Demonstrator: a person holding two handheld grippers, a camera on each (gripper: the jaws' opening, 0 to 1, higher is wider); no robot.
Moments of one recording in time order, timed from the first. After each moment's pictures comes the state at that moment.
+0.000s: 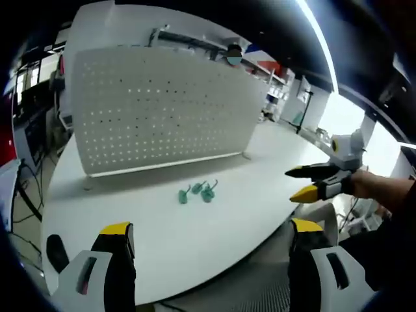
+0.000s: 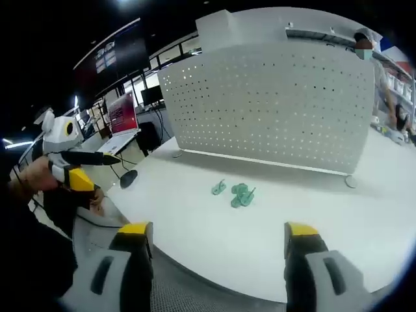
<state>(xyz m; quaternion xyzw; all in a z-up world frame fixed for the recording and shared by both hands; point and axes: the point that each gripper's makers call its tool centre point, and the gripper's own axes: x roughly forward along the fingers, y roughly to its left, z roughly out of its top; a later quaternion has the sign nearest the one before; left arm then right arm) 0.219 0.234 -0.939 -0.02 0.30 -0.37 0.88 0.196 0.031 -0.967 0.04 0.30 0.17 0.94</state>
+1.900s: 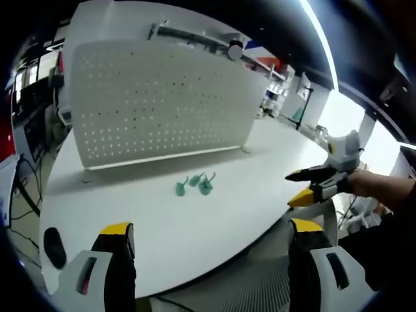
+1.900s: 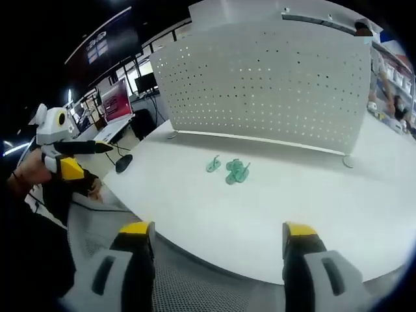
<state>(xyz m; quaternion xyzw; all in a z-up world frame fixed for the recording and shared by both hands) 0.208 0.236 -0.951 -0.02 0.32 -0.37 0.87 0.176 0.023 -1.001 0.04 0.35 0.17 0.92</state>
